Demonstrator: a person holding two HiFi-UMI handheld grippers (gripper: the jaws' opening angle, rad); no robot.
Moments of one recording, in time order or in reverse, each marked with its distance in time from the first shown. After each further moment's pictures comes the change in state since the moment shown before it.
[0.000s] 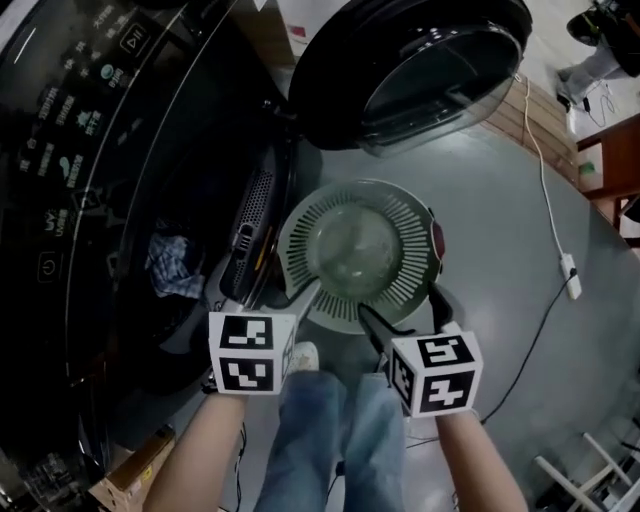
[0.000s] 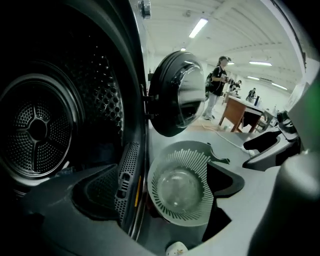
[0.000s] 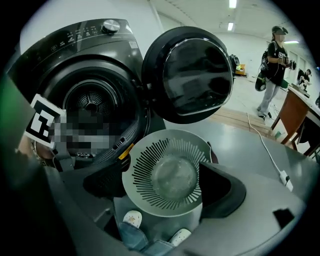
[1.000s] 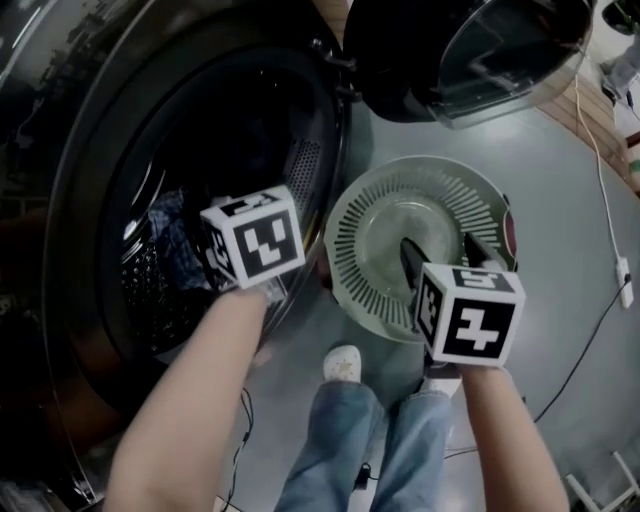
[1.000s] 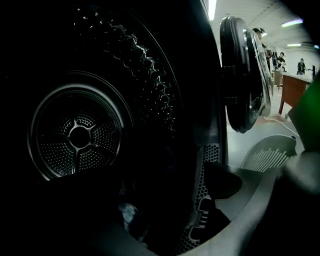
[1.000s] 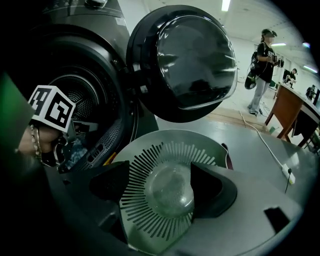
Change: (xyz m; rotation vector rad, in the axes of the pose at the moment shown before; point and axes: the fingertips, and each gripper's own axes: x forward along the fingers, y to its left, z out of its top) left arm 0.071 0.181 0.016 -0.033 -0.032 0.582; right arm 0.111 -0.006 0.022 0.063 -0.018 -0.134
